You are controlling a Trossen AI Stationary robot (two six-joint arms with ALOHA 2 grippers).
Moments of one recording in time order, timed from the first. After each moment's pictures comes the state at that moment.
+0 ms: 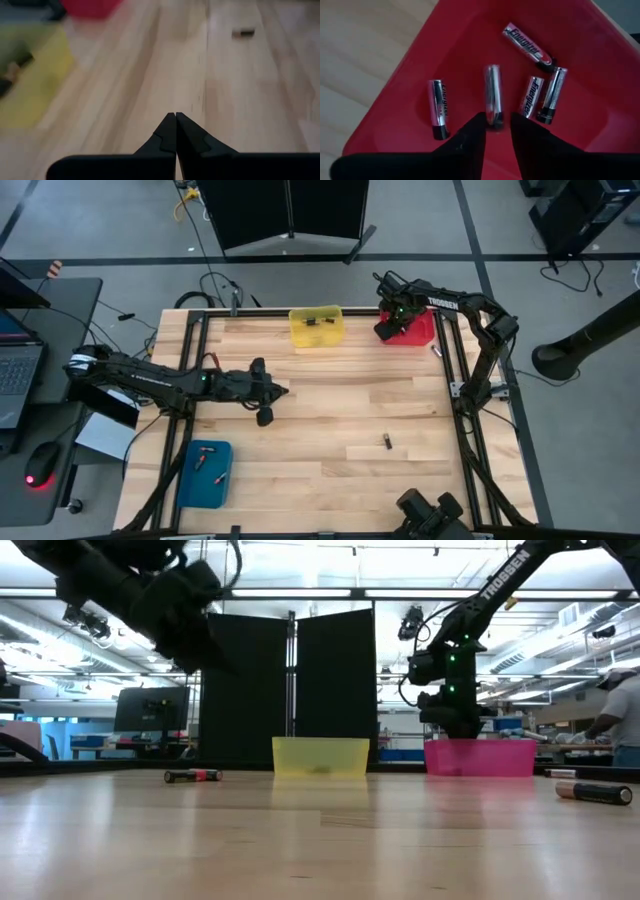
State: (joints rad) left arm -0.05 1.10 0.51 0.08 -0.23 -0.13; right arm -0.89 1.82 1.22 -0.85 0.12 0.10
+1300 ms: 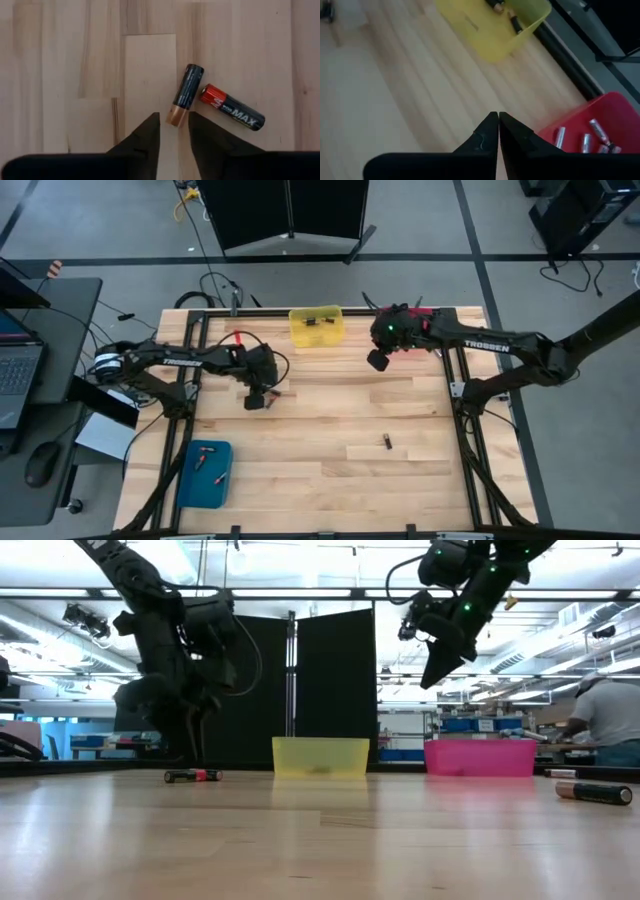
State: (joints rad) left arm 0.31 1.39 0.68 -0.45 0.08 0.31; right arm -0.42 1.31 0.98 -0.59 0.16 0.09
